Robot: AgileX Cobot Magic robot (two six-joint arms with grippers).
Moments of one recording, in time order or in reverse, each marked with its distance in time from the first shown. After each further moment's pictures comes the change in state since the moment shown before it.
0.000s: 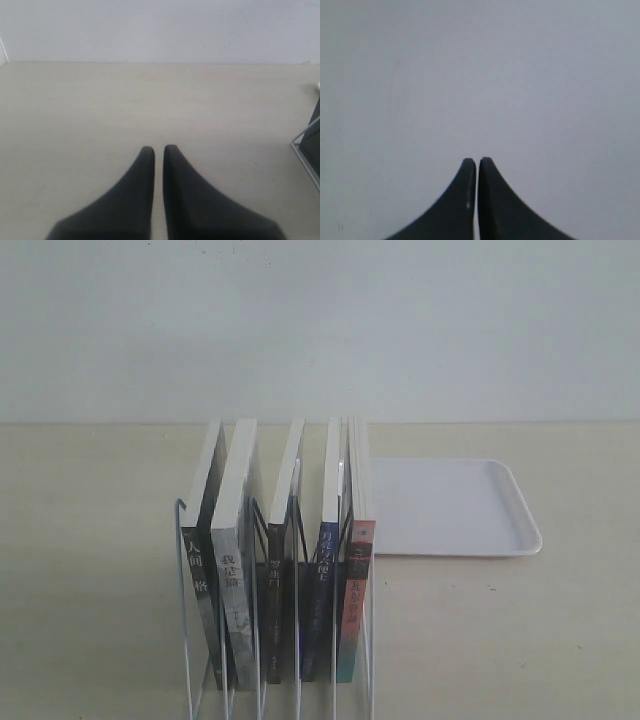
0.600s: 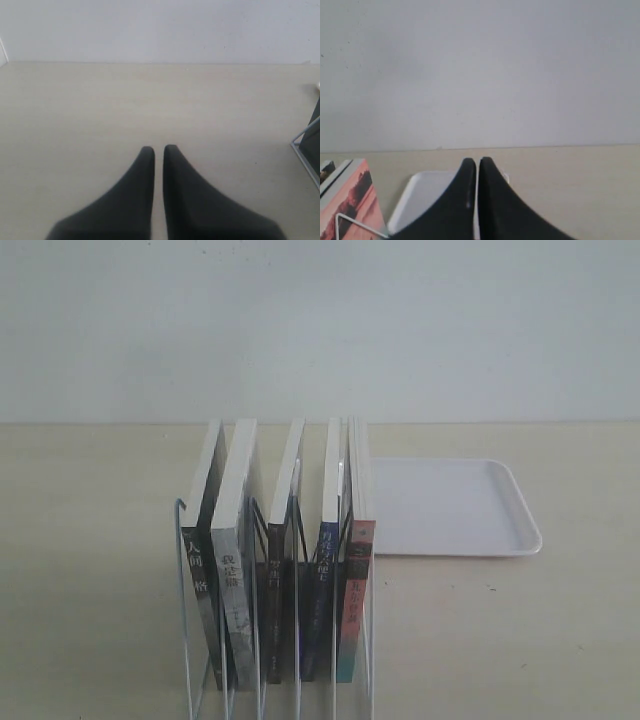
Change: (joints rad) left arm 0.000 0.000 0.000 0.000 0.000 0.000; right arm 0.000 0.268 -0.408 0.001 0.877 0.005
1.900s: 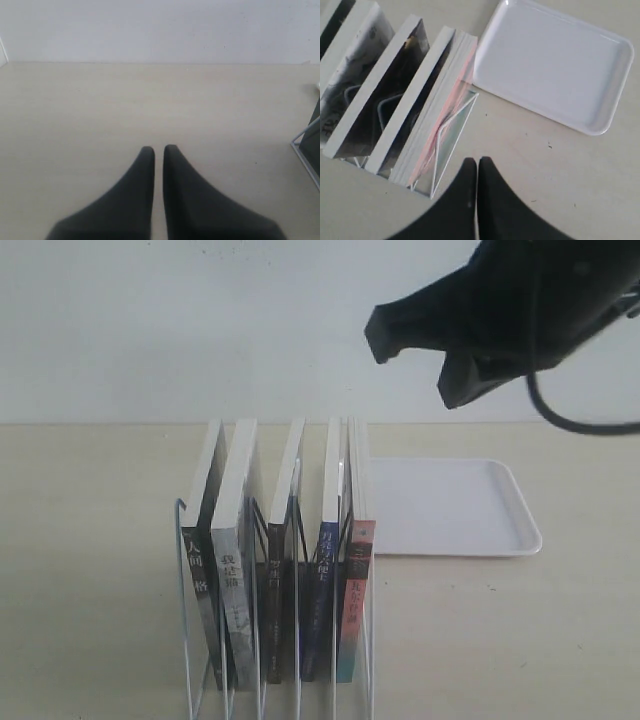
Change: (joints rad) left arm 0.000 0.000 0.000 0.000 0.000 0.000; right arm 0.570 1.136 -0.910 -0.178 0.707 0.203
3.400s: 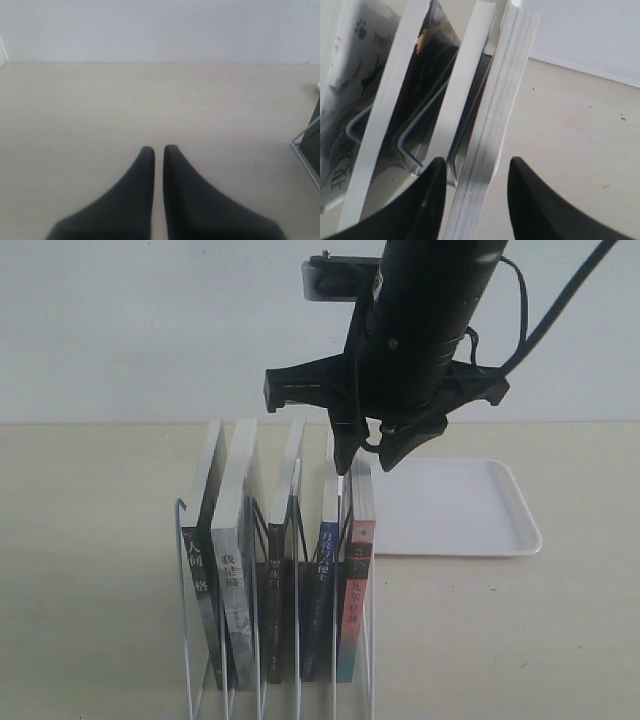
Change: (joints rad) left arm 0.000 0.000 0.000 0.000 0.000 0.000; right arm 0.001 0.329 -0.183 0.137 0.066 0.134
